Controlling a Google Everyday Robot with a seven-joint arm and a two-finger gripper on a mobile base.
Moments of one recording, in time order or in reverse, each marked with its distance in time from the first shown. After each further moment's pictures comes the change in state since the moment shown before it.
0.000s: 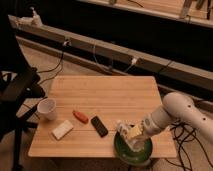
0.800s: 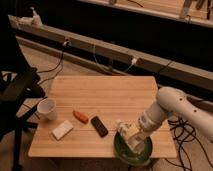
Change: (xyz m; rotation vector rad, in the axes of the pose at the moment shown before) arm -0.004 0.006 0.003 0.039 0.068 -0.011
